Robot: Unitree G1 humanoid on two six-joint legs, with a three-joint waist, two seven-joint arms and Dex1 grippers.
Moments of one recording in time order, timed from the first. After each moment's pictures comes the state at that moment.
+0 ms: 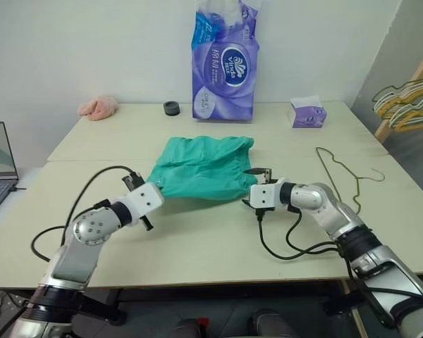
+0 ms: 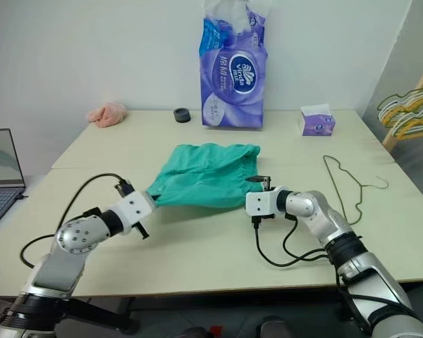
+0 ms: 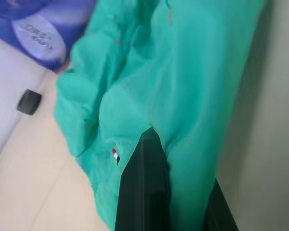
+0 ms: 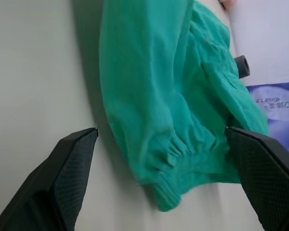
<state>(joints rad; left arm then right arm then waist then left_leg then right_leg) -0.15 0.72 0.02 -0.08 0.10 0.04 -0.63 -0.70 -0.46 0.47 0.54 -0.47 -0.40 0.59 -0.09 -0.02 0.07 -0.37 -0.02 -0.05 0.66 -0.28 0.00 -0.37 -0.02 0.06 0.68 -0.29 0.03</state>
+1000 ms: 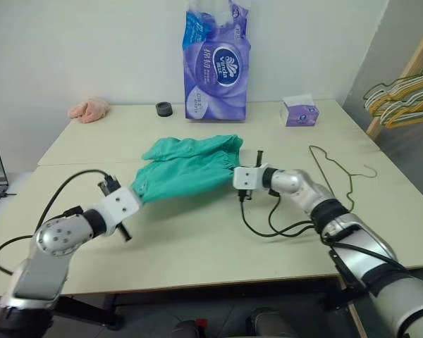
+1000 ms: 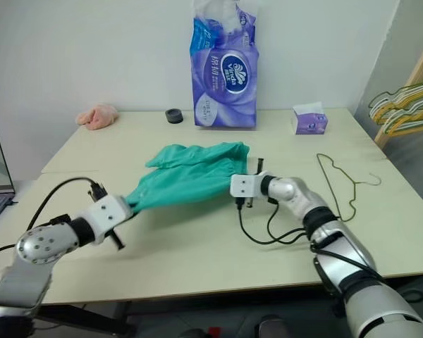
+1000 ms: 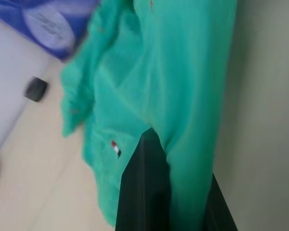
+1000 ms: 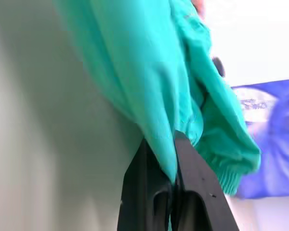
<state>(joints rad) 0.07 0.88 0.13 -0.20 -0.03 0.11 -0.84 -0.89 -0.37 0.42 0.85 -0.31 -0.54 0.71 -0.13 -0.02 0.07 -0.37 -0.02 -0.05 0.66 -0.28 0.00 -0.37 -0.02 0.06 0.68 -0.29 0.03</state>
